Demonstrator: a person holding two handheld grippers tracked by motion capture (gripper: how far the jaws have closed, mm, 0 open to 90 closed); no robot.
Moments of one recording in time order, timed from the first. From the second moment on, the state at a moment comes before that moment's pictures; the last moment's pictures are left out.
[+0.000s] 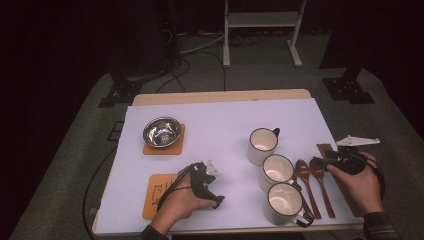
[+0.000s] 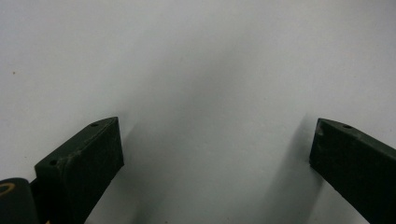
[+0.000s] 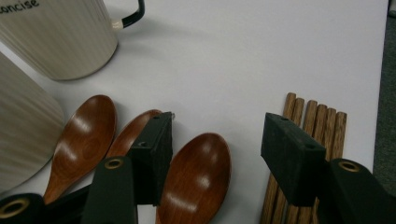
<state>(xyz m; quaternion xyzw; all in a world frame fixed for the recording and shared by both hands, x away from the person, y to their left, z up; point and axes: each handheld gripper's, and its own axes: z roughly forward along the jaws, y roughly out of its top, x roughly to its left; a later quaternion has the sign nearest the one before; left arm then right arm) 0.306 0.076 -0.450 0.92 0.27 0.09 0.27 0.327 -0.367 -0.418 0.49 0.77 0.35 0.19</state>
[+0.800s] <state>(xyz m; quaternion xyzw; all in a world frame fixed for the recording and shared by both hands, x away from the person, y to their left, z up) 0.307 0.075 -0.449 0.92 0.27 0.09 0.26 0.298 -0.368 -0.431 0.51 0.78 0.33 0.17</state>
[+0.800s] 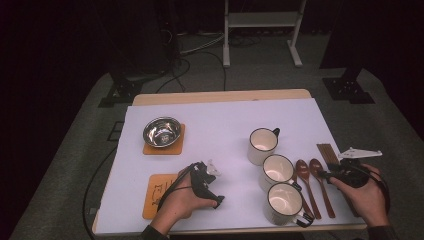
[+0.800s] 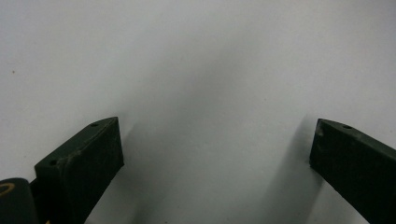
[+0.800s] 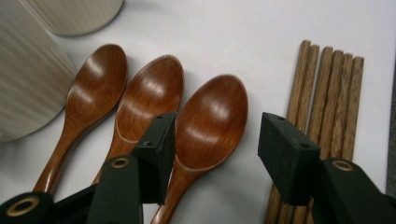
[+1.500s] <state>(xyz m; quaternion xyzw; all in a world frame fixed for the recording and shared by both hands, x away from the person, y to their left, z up) 0.307 0.075 -0.450 0.92 0.28 0.09 0.27 0.277 -0.364 -0.444 0.52 0.78 0.31 0.16</state>
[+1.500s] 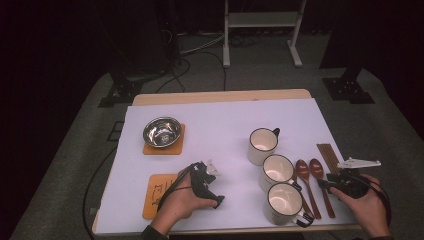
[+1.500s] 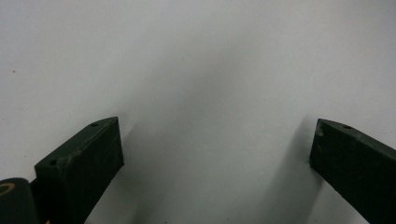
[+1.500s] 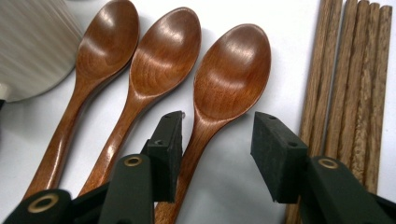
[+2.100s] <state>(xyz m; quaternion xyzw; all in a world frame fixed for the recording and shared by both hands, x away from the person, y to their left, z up) 0.307 0.075 -0.450 0.92 0.28 0.09 0.27 0.279 -0.363 -0.445 0.52 0.79 0.30 0.16</state>
